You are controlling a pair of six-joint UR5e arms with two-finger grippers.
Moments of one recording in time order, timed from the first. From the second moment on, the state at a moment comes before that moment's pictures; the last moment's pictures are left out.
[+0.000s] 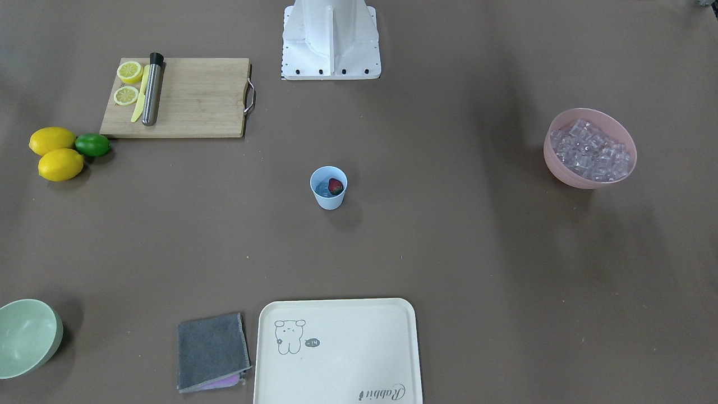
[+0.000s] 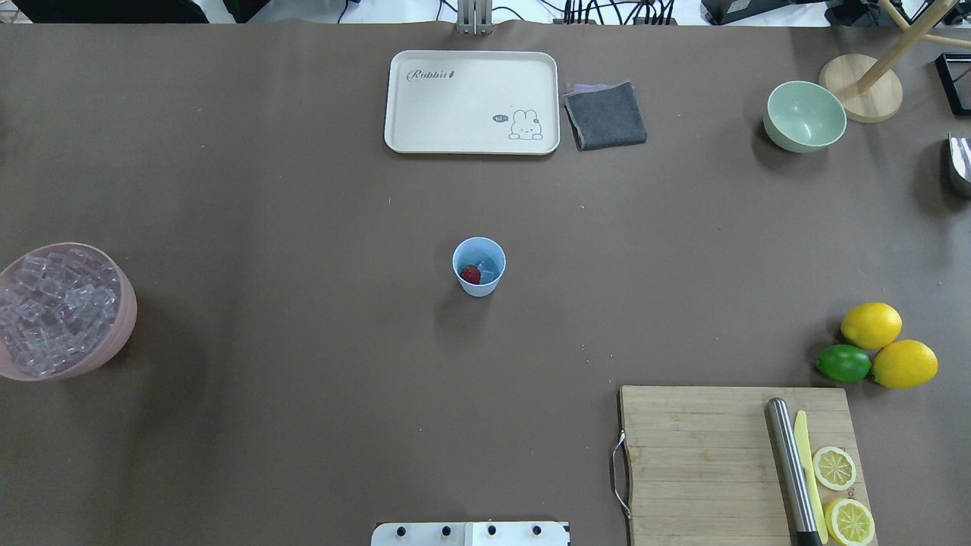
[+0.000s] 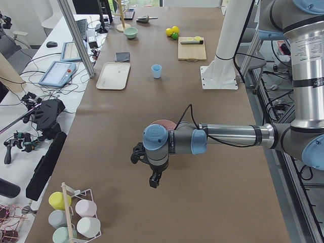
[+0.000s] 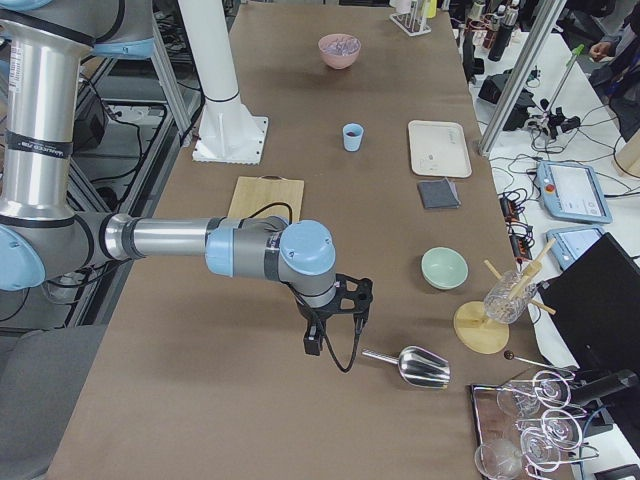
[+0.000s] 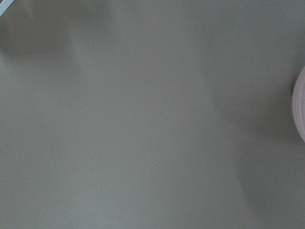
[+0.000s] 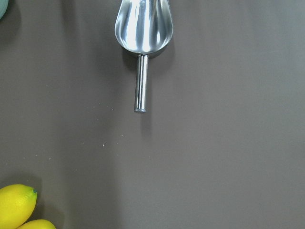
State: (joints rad) left arm -1.59 -1.38 -1.77 -1.51 -2.33 0.37; right arm 1.71 -1.78 1.85 -1.65 2.33 0.03
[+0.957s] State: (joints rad) left arm -1.59 -1.37 -1.77 -1.51 -2.33 0.37; right arm 1.71 -1.79 1.88 -1.65 2.33 0.03
